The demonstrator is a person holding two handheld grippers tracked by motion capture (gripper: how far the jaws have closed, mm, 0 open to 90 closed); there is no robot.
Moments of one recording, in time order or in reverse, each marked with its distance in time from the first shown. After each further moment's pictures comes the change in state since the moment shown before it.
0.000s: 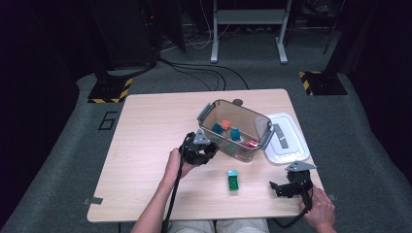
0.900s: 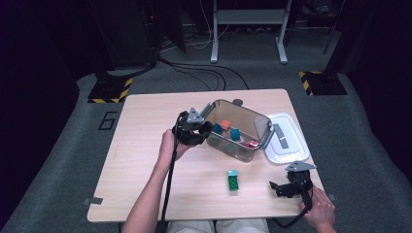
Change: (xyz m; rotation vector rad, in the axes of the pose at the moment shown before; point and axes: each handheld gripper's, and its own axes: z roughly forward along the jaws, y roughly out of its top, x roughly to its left) left arm 0.030 0.049 -0.037 -0.036 0.091 0.009; right arm 0.000 0.000 0.000 0.000 0.000 0.001
